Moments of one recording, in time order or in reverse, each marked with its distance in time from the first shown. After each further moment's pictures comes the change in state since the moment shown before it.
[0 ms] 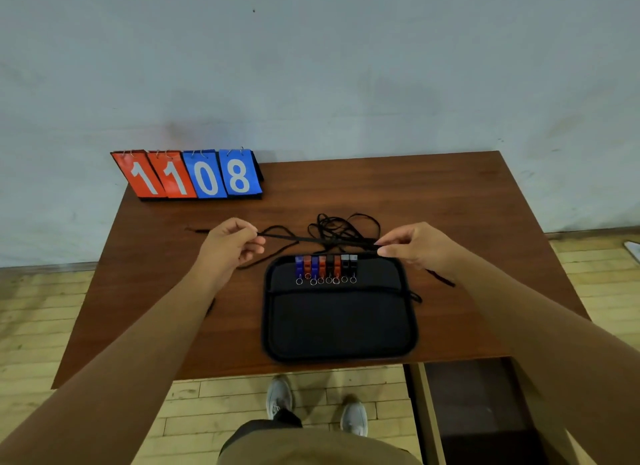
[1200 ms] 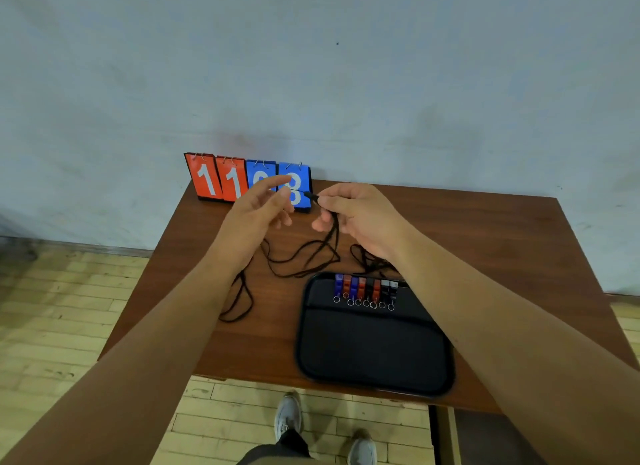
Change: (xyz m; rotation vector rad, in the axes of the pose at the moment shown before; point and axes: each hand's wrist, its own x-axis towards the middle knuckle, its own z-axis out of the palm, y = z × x) left_hand -0.052 0.070 -0.041 0.075 -0.042 0.471; right_hand 0.039 -0.175 0.106 0.489 -0.163 -0.273
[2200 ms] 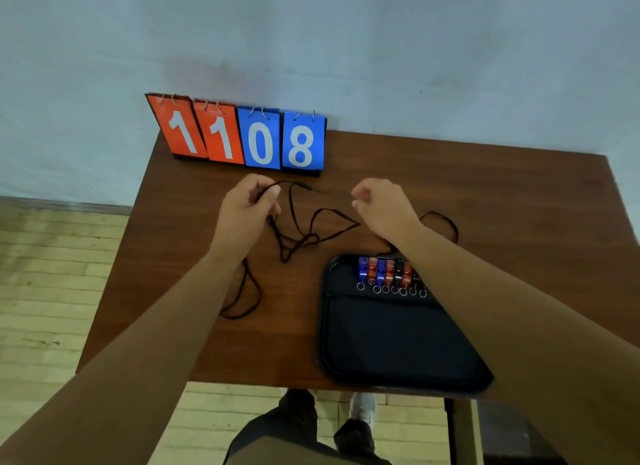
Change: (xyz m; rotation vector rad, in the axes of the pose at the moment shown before) left_hand 0.091 -0.141 -0.051 0.281 0.092 -0.123; right_hand 0.128 0.113 -0.014 -0.966 0.224 0.184
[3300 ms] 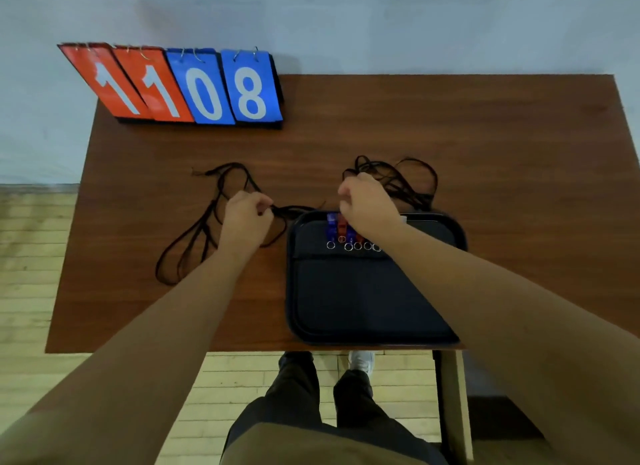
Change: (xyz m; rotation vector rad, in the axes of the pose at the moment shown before) left_hand -0.017 -0.083 0.099 0.597 -0.118 -0.054; right_hand -0.027 0.100 0.050 -0.099 -0.018 -0.035
